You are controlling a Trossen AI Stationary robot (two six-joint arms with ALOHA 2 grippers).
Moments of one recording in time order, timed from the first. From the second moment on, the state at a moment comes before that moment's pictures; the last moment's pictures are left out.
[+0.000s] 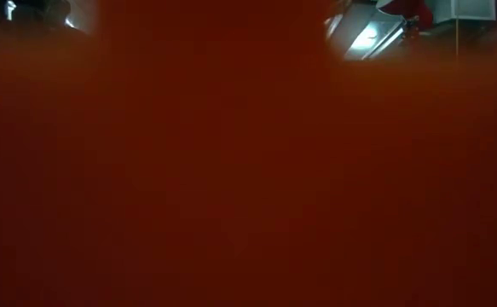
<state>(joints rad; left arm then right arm) -0.14 0.27 0.01 0.44 -0.35 0.21 0.87 1.35 0.95 -0.84 -0.24 0.94</state>
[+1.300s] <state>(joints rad) -0.14 0.27 0.01 0.46 -0.36 0.22 0.88 1.37 0.91 -0.74 -0.34 1.07</state>
